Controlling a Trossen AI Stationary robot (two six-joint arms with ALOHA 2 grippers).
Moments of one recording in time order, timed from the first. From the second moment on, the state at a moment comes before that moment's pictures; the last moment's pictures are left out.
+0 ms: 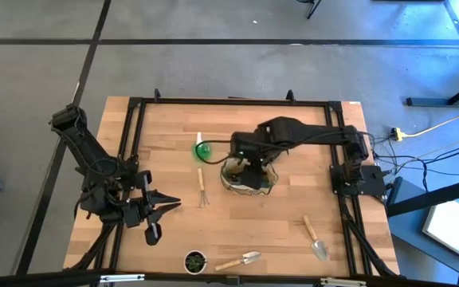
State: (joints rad) left arm -0.98 1.17 0.75 0.77 -1.14 0.72; right arm 0.12 1.96 2.19 -1.53 0.02 0.36
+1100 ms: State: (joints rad) left arm -0.84 1.17 0.75 0.66 -1.09 0.63; right arm 0.55 1.48 1.24 -0.40 0.60 0.17
